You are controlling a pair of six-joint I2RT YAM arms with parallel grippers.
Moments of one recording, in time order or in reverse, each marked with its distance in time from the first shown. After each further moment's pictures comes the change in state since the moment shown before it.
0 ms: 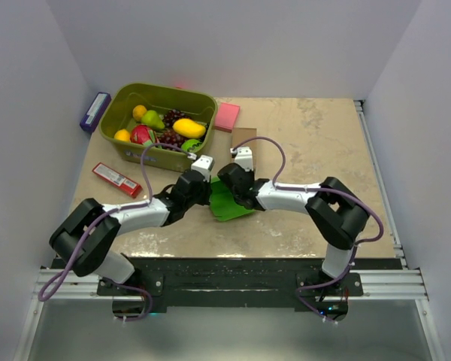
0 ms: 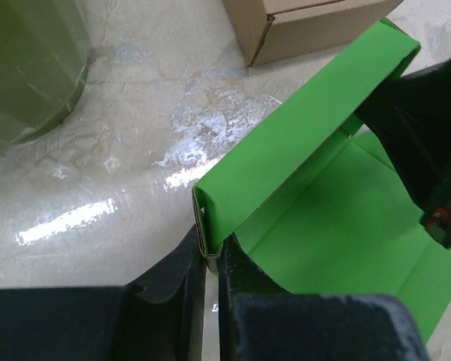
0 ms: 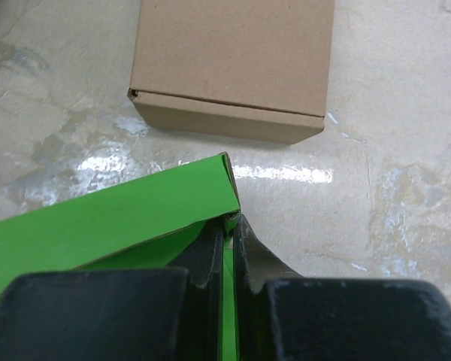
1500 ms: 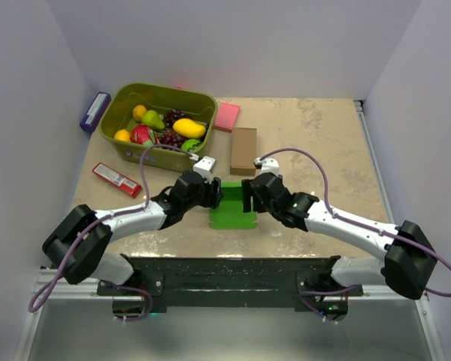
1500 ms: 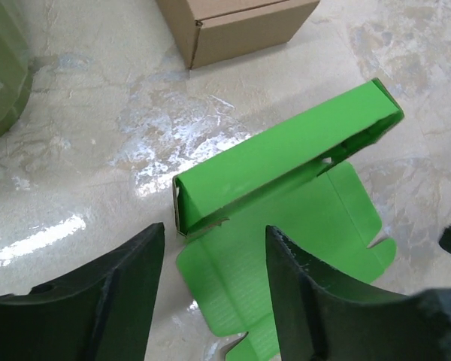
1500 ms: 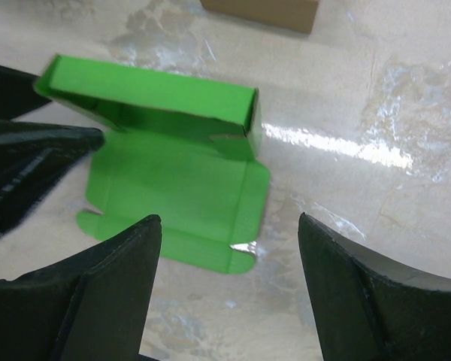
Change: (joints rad) left arm -0.027 -0.066 -0.012 -0.009 0.072 -0.025; right arm 0.025 -0.539 -0.209 -0.257 -0.292 0.061
